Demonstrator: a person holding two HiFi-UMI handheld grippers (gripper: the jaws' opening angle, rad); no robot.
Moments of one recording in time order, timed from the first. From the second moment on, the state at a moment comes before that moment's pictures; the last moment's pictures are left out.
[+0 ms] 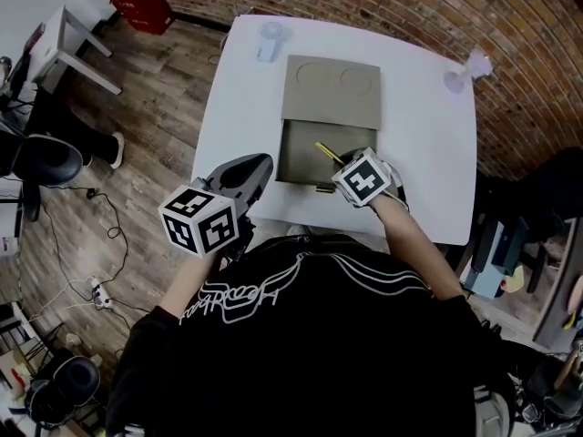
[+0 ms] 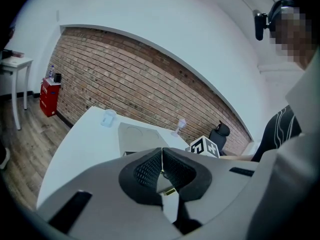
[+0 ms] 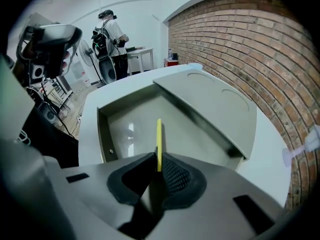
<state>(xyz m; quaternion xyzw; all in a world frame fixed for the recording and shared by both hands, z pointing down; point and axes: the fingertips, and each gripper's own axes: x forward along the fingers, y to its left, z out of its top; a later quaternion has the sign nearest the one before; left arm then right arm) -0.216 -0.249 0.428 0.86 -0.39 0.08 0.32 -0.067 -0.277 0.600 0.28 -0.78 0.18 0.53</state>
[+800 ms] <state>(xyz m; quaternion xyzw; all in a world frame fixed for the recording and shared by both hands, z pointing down) -0.214 -0.232 0.421 0.86 -0.39 0.08 0.31 -0.073 -0.266 0.573 0.29 -0.82 0.20 0.46</state>
